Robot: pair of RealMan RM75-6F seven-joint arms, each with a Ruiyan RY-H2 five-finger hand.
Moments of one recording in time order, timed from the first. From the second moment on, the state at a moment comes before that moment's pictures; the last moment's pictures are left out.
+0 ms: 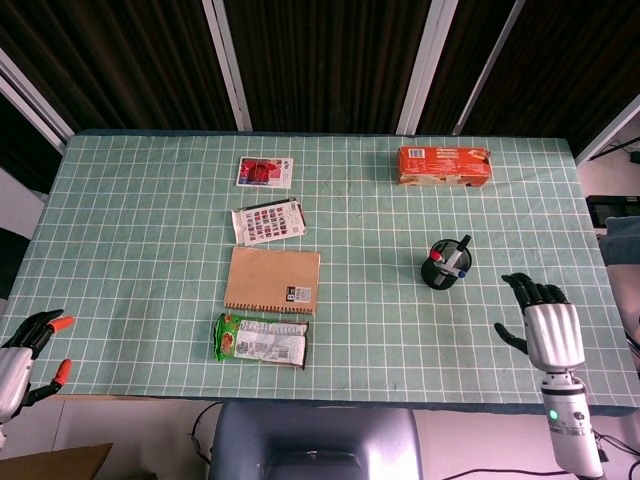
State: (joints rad) left arm -0.09 -1.01 0.02 -1.63 1.54 1.43 -0.18; right arm 0.17 -1.40 0.16 -1.43 -1.53 1.53 -0.28
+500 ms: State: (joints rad) left arm -0.09 -1.01 0.01 -1.63 1.54 1.43 -0.19; right arm 0.35 -1.45 0.24 -1.38 -1.40 1.30 -0.44
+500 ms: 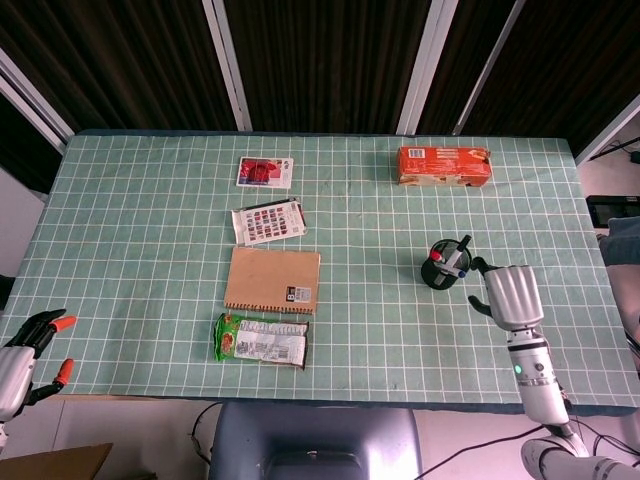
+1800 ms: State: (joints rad) left arm -0.09 -1.01 0.01 -1.62 1.54 1.43 -0.21; right arm 0.45 -1.58 0.21 -1.17 -1.34 1.24 -0.36
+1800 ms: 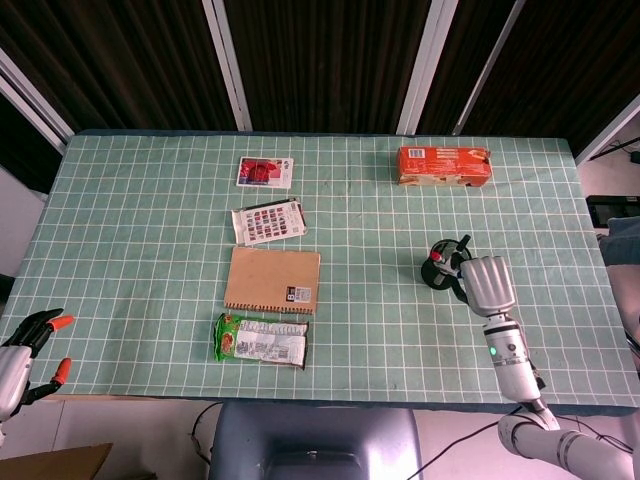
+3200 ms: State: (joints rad) left arm -0.10 -1.01 0.02 -1.62 1.54 1.42 -0.20; right arm 0.38 -1.45 0.09 -1.53 -1.65 1.54 -0.39
